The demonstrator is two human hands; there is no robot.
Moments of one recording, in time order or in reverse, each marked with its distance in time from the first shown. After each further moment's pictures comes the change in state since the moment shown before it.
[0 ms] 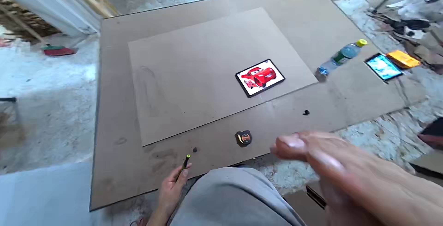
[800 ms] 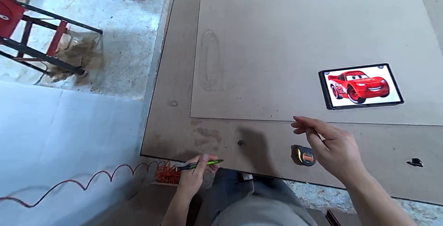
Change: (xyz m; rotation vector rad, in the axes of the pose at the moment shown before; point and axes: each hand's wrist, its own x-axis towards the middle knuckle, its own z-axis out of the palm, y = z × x) left_hand 0.014 -0.029 -0.073 -0.266 0.115 -0.210; right_hand -0.018 0.224 0.182 -0.054 -0.429 0.457
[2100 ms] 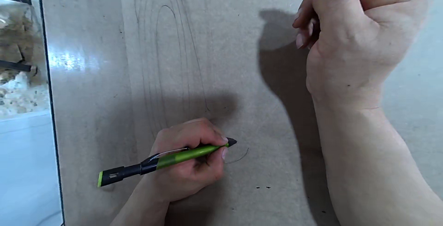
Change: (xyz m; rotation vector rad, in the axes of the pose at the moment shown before) left_hand 0.367 0.019 -0.004 0.318 -0.220 0.554; right_hand 0.379 0.108 0.202 0.576 0.510 -0.104
